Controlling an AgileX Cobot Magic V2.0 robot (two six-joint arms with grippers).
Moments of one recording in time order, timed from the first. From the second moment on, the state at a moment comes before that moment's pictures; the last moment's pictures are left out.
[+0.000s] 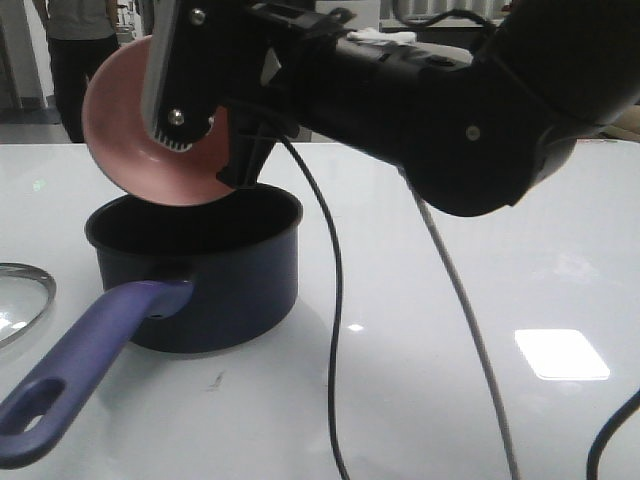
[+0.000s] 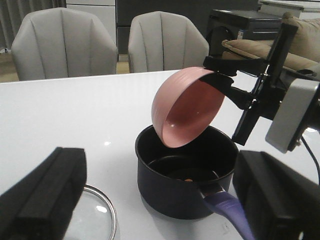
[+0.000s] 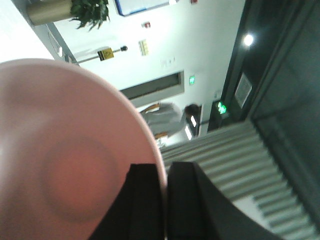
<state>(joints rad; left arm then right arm) -0.30 0.16 -0.31 -0.16 0.33 0.08 0.74 1.91 -0.96 -0.02 -1.12 -1.20</state>
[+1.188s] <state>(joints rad) -0.30 0.16 -0.31 -0.16 0.33 0.08 0.37 1.38 -1.02 0.22 0.35 -0.13</state>
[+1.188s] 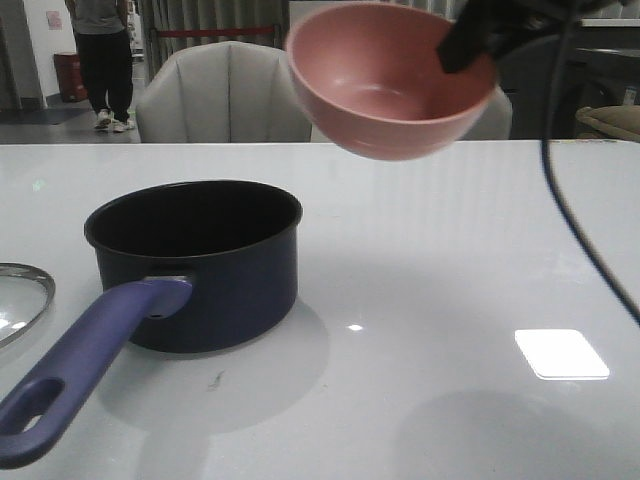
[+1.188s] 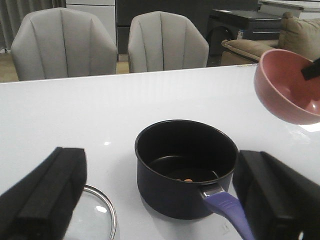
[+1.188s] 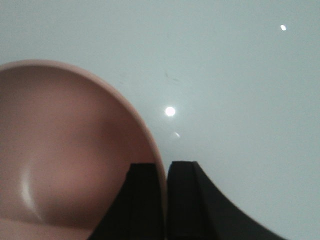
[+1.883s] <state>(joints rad) -0.30 0.16 -0.31 -0.16 0.33 0.08 0.13 1.69 -1.02 0.32 0.51 -0.13</state>
